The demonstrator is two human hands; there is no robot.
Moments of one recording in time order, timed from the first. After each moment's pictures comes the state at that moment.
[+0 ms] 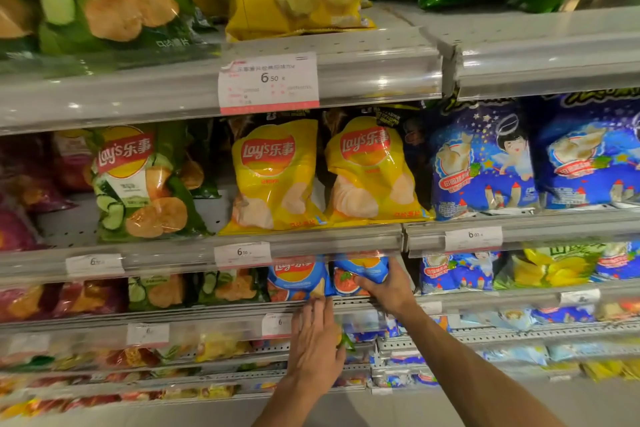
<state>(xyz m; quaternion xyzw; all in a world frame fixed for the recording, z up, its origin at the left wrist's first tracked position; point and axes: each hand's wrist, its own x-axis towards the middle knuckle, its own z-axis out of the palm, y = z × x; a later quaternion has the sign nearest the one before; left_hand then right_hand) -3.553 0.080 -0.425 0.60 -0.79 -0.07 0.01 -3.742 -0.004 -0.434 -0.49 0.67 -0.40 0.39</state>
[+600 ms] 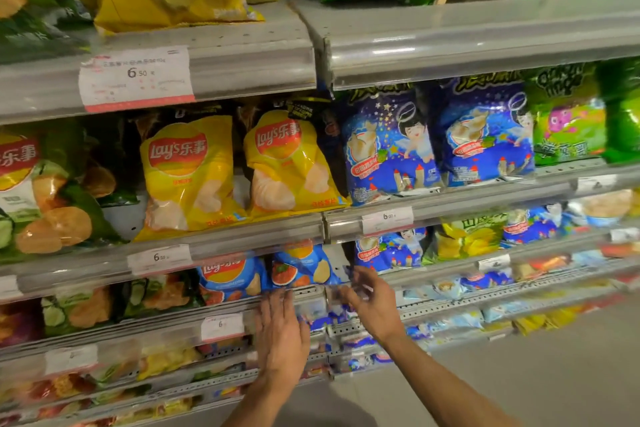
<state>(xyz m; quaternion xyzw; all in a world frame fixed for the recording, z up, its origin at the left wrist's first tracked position) -3.611 0.092 -0.425 0.67 -0.74 -0.08 0.09 -3.806 0.077 -0.434 -0.46 0.66 -0.45 0.39</state>
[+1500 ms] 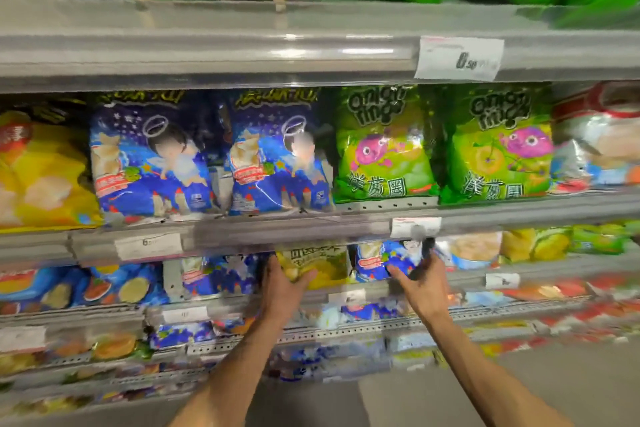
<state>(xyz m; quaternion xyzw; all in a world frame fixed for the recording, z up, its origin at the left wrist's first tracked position) -3.987 0.032 -0.394 0.69 -0.53 -0.39 0.30 -4.263 0.061 -0.419 -0.44 0.76 -0.41 0.25</state>
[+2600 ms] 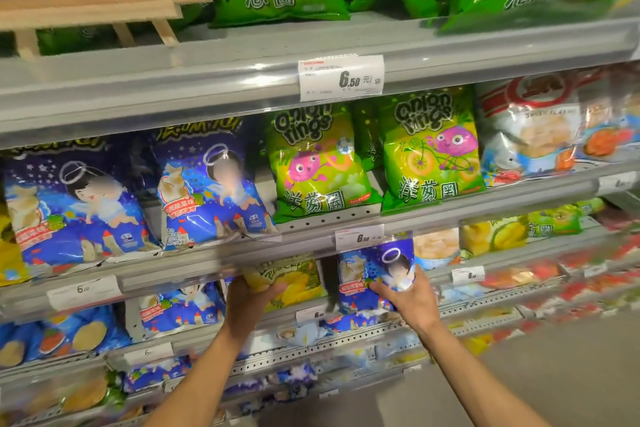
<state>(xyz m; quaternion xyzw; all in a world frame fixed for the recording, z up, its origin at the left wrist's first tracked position) -4.000 0.021 -0.386 0.62 -0.53 -0.43 0.38 -4.301 0.093 -0.408 -0.37 0.68 -0.51 0.38</state>
